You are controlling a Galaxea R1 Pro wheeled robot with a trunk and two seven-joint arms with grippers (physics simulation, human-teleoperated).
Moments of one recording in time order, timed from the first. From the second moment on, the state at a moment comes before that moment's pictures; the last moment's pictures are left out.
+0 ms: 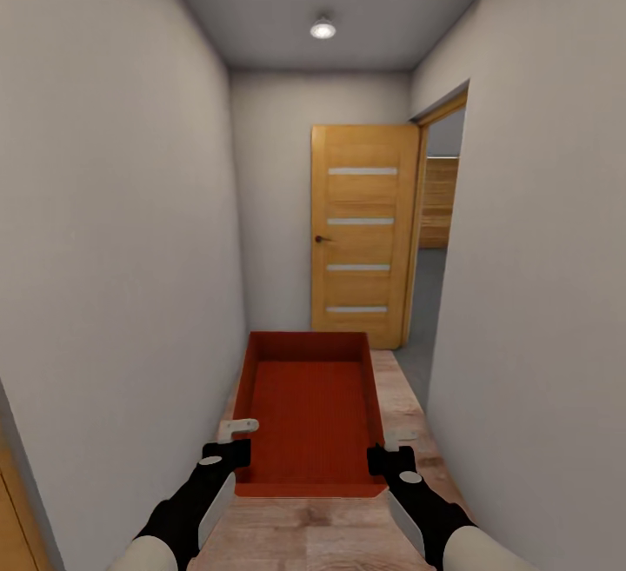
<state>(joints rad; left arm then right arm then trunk) -0.52 -0.09 -0.13 -0.60 0.15 0.21 0.26 -0.60 0.08 0.29 -0.32 -0.20 -0.06 -0.19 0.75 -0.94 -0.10</state>
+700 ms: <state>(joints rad) -0.52 -0.09 -0.13 -0.60 0.15 0.21 0.26 -0.60 0.08 0.29 -0.32 -0.20 -0.06 -0.19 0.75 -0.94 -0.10</state>
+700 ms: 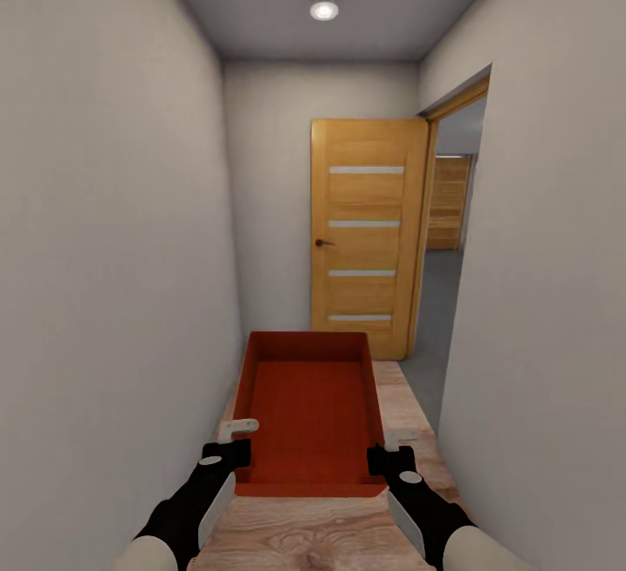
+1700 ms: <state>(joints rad) -0.52 -0.09 -0.13 -0.60 0.15 0.21 0.26 -0.60 0.08 0.29 -0.32 -0.20 -0.06 -0.19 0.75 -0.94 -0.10</state>
